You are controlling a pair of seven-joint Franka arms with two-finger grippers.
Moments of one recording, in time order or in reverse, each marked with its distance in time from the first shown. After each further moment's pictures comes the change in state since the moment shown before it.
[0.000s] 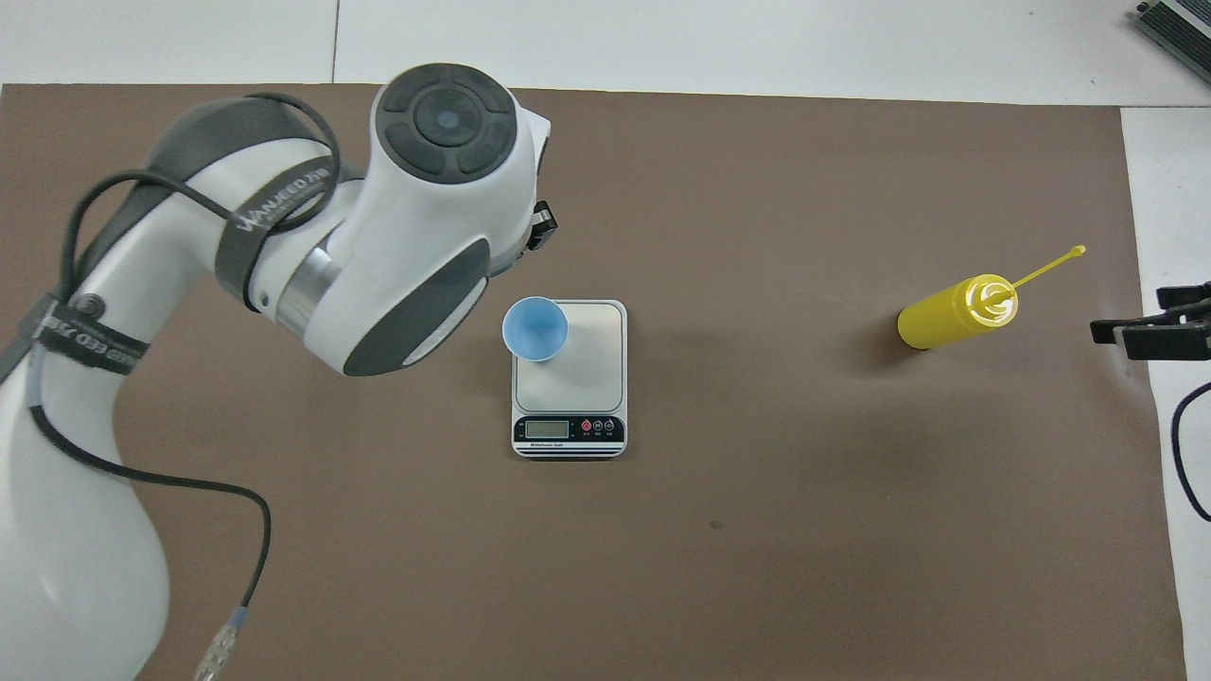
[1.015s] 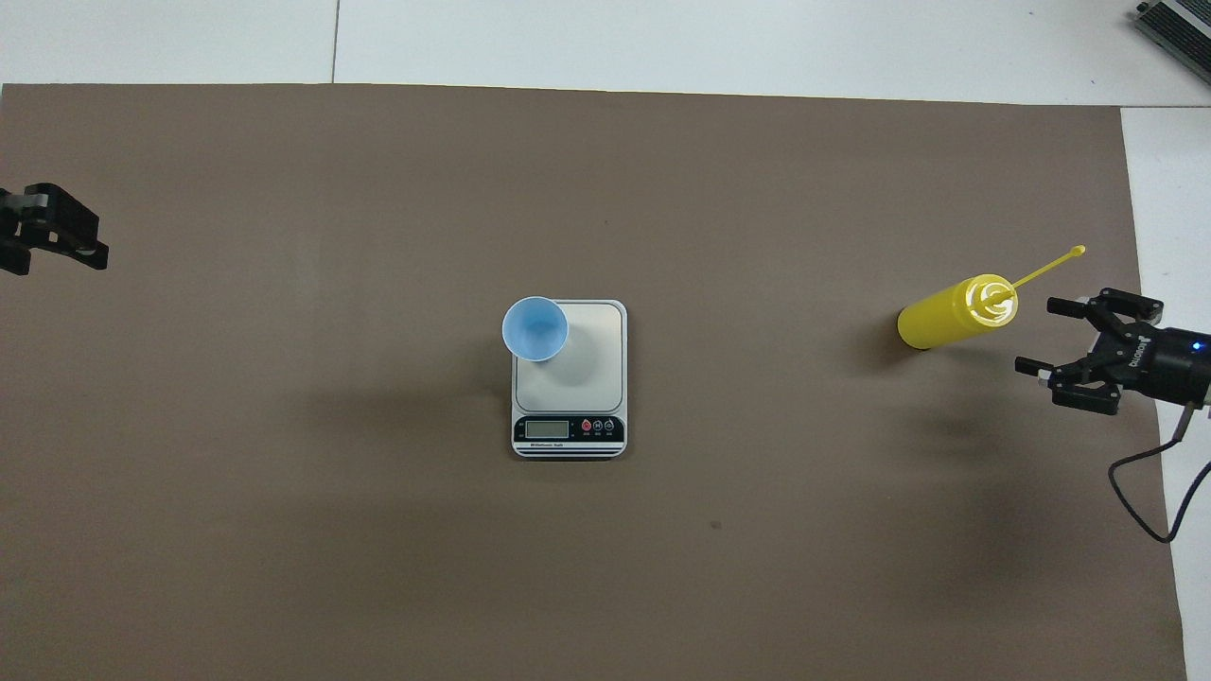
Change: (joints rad) left arm 0.012 -0.263 0.651 -0.114 -0.358 -0.110 0.932; right arm -0.073 0.179 0.000 -0.147 0.497 0.061 -0.772
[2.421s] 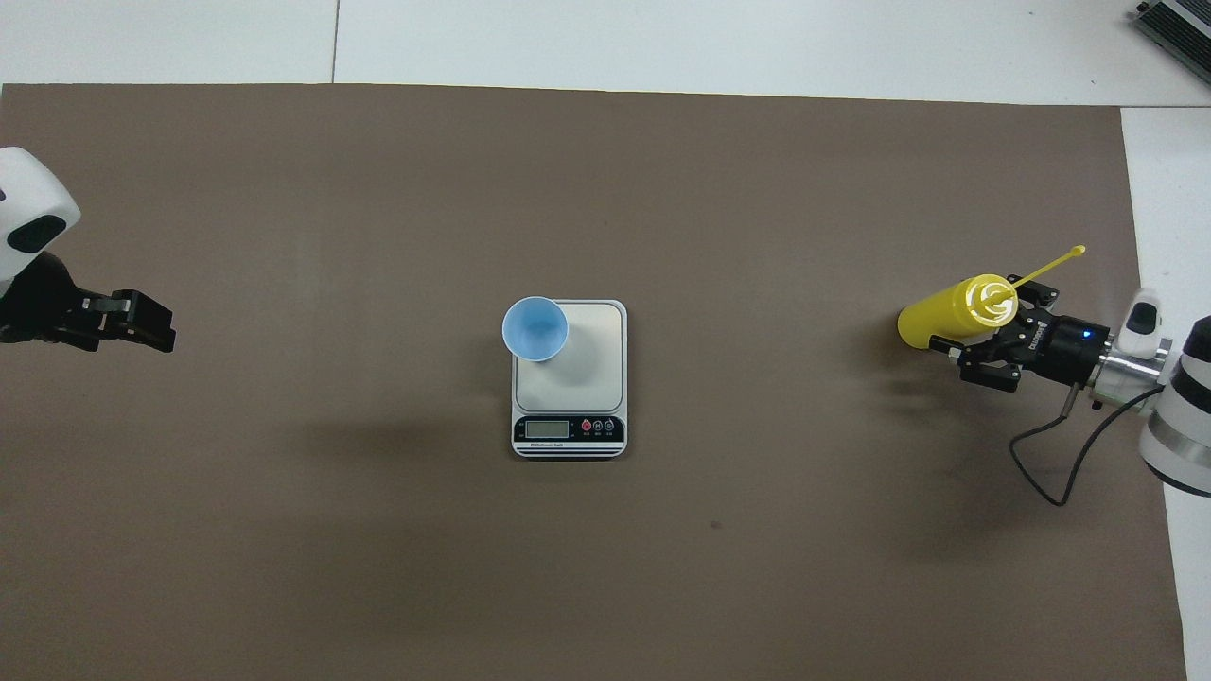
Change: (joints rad) left arm -0.003 -0.192 -0.043 -0.398 -0.002 0.200 0.008; right arm 0.101 0.142 0.002 -0.004 0.274 0.057 -0.162
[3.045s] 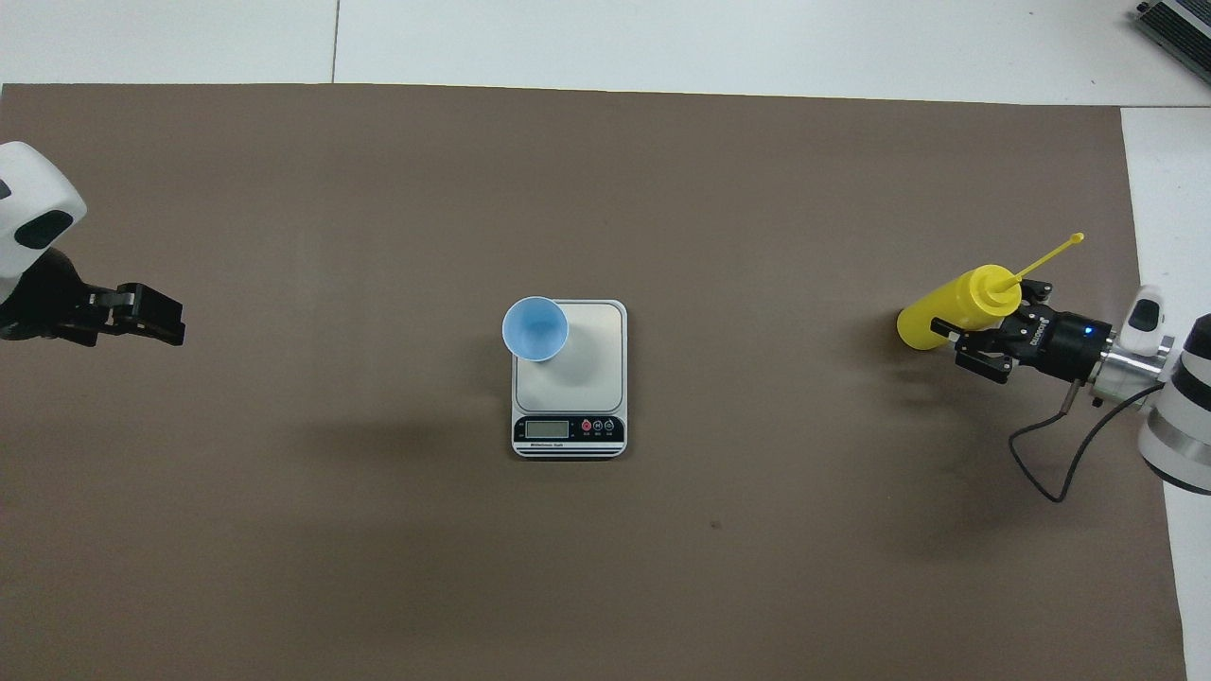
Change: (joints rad) left arm 0.000 -0.005 -0.011 0.000 0.000 0.014 -0.029; right arm 0.000 0.000 0.000 0.006 0.003 0.001 0.000
